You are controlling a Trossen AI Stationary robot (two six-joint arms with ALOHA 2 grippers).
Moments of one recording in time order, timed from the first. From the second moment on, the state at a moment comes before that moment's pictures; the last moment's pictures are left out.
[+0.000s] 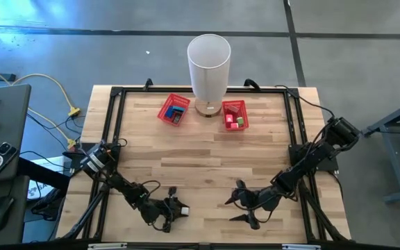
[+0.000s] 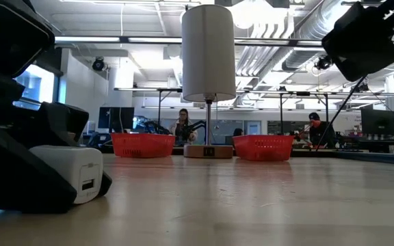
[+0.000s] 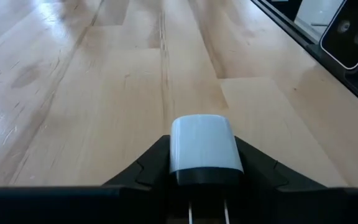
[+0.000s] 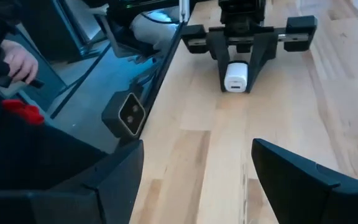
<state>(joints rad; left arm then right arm) -0.77 2.08 0.73 0.95 -0.61 -0.31 0.71 1.61 0.67 0.51 0.30 0.45</state>
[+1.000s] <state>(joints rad) -0.74 2.04 0.97 0.95 -0.98 0.46 0.71 1.61 0.67 0.55 0.62 0.96</state>
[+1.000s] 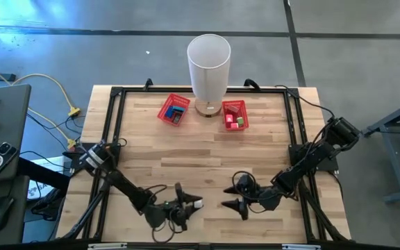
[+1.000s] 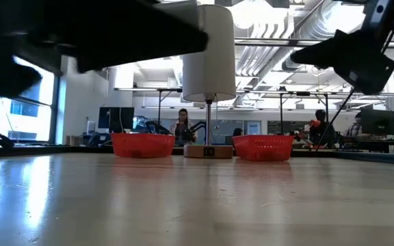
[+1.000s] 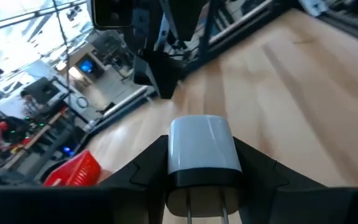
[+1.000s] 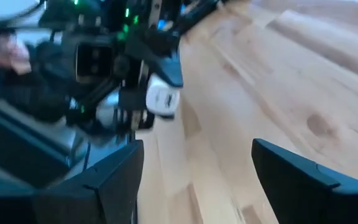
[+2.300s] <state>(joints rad) -0.47 2.04 1.02 0.95 -0.68 0.45 0.53 1.61 0.67 0.58 0.53 1.07</state>
